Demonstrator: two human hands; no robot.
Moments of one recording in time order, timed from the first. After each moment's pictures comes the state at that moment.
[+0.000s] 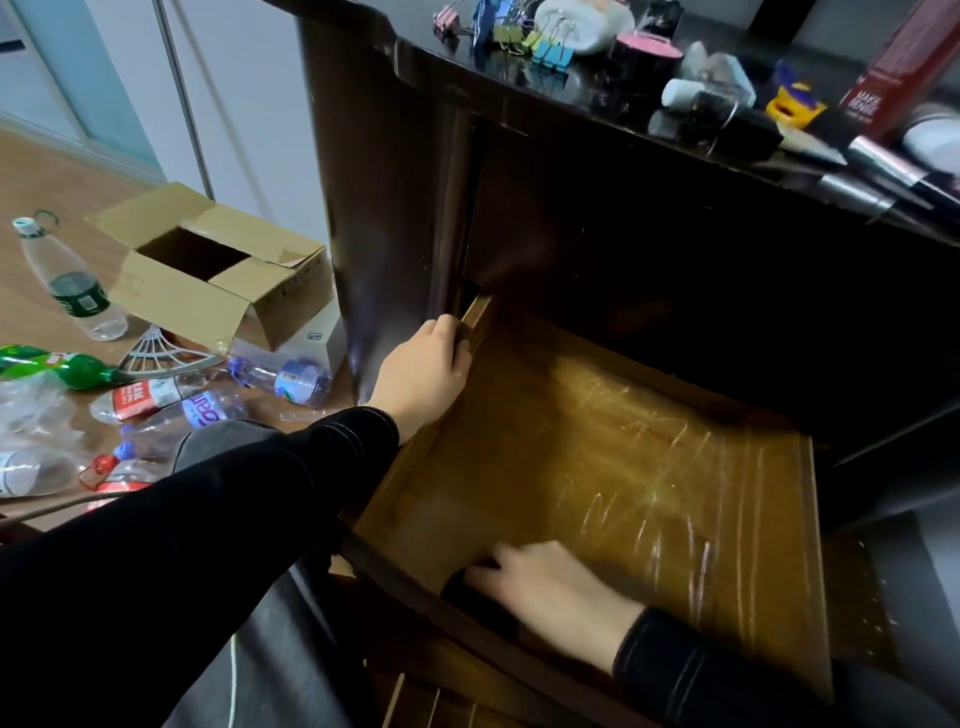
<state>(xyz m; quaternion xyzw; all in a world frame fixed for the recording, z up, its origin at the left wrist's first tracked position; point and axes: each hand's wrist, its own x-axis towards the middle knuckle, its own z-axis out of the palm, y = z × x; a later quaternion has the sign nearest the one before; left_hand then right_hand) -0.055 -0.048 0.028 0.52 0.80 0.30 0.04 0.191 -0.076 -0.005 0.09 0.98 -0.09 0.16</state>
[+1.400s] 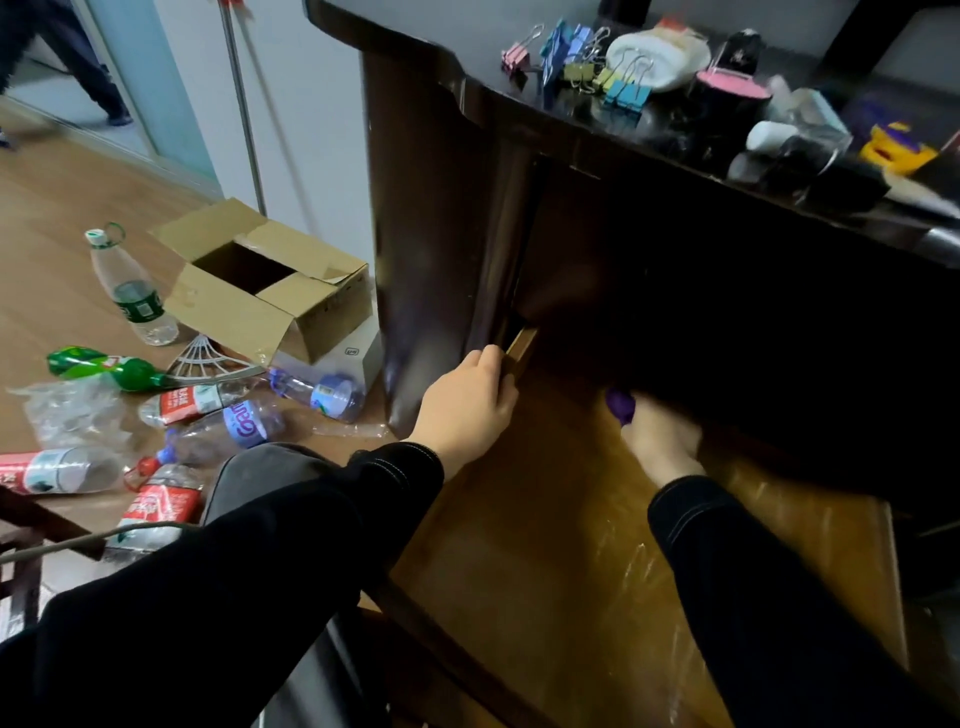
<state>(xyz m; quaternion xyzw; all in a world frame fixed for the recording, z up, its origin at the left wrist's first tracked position) -0.054 -0.048 0.033 0.51 0.81 0.29 0.05 0.130 0.129 -0.011 0.59 0.80 -0.05 0.03</state>
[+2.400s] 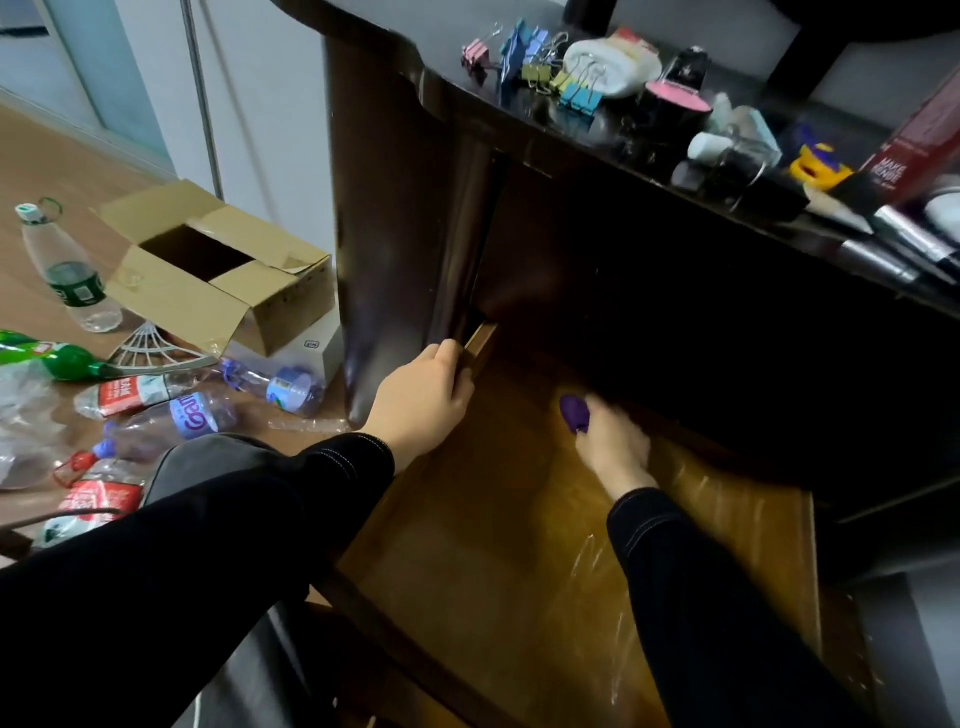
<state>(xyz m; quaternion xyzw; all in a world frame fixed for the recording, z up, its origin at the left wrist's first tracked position) -0.053 -0.050 0.035 0.52 0.80 0.29 0.05 0.146 0.115 -0.017 0.56 0.83 -0.05 0.02</state>
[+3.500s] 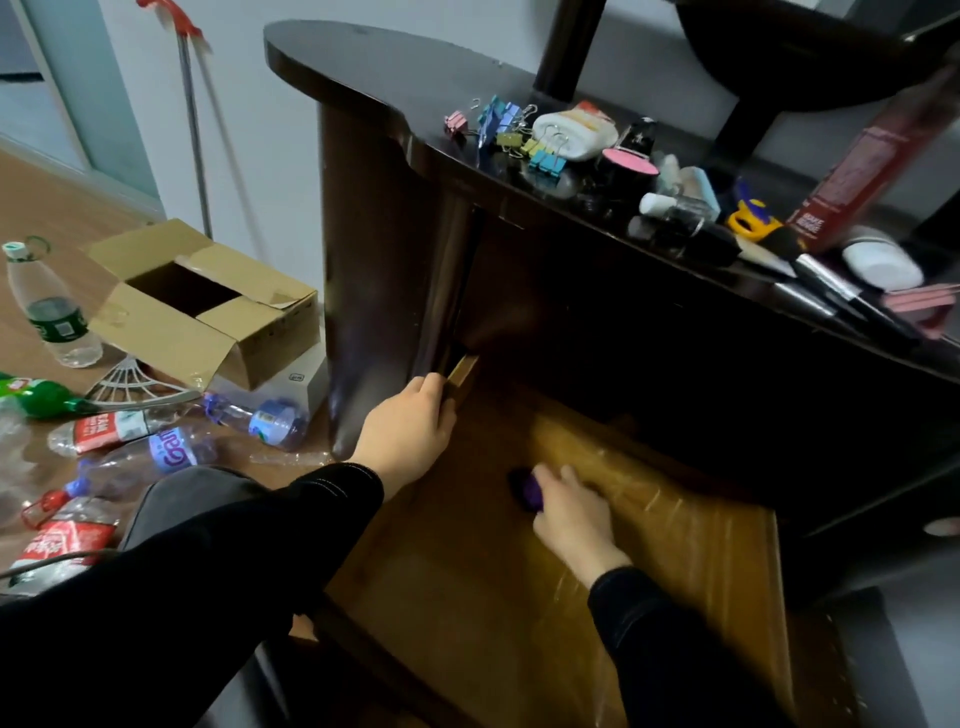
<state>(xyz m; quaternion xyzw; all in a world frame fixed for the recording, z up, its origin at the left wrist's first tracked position) -0.051 -0.055 0.043 0.52 0.81 0.27 0.06 0.162 0.047 -0.018 0.49 0.87 -0.05 0.08</state>
